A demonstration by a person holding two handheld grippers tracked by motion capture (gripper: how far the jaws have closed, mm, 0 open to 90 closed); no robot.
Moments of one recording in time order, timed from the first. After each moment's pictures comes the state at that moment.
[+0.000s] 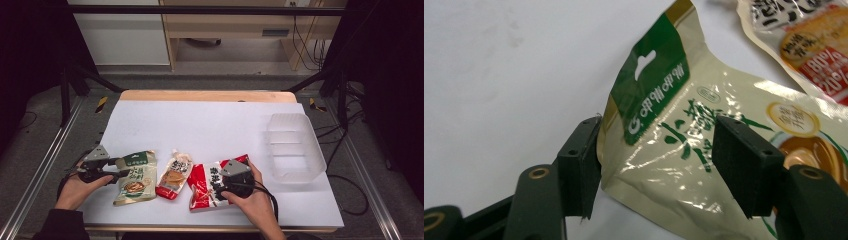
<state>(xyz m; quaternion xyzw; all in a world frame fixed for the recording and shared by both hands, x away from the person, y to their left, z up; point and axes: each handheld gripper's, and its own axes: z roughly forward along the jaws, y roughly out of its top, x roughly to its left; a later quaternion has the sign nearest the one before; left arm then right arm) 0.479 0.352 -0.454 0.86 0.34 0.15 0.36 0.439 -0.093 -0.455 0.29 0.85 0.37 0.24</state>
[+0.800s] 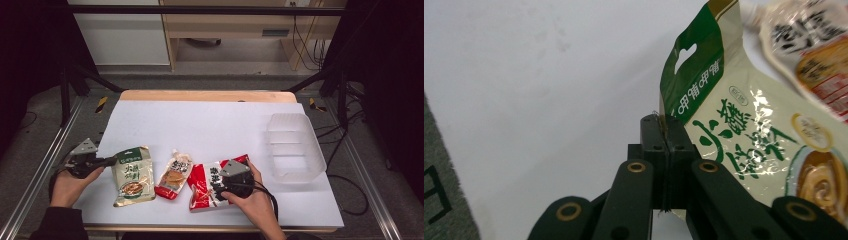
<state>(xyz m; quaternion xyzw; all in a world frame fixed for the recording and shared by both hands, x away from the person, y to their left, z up) 0.477 0.378 -0.423 0.83 0.38 0.17 0.38 0.439 -0.092 -0.456 0.28 0.85 0.37 0.24</state>
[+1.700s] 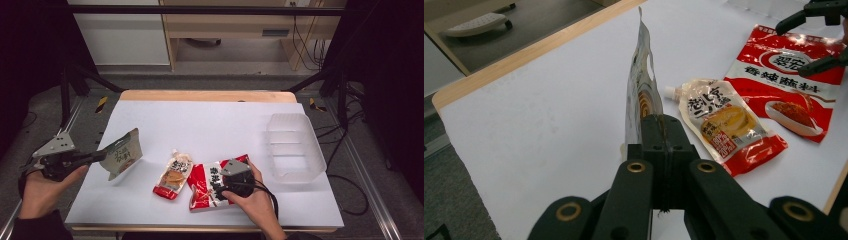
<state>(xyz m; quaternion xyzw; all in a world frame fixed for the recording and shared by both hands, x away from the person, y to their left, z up) 0.430 0.356 -0.334 0.83 0.31 0.20 0.43 0.441 -0.094 -0.456 0.28 0.85 0.37 0.23</state>
